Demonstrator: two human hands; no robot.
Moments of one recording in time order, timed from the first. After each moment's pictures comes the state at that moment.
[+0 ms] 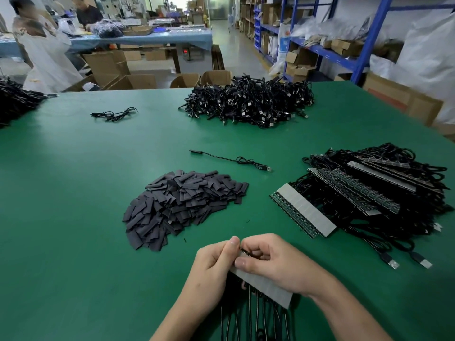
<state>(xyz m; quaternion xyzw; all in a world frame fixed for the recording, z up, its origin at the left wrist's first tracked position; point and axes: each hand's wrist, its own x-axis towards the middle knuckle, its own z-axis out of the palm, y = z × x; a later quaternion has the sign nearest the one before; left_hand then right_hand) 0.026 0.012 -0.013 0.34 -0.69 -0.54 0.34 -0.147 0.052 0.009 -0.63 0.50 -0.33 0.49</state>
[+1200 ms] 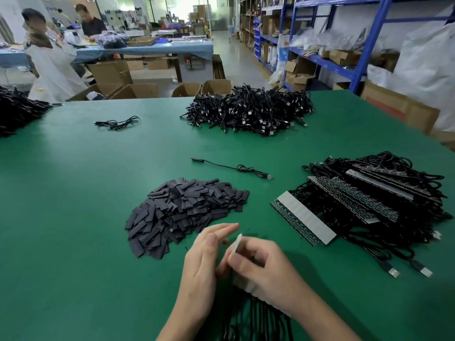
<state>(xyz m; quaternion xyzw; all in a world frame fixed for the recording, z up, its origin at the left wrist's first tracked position) 0.030 0.009 -0.004 0.37 -0.67 -0.44 0.47 -0.117 0.060 0.011 -0.51 0.44 -0.51 0.53</state>
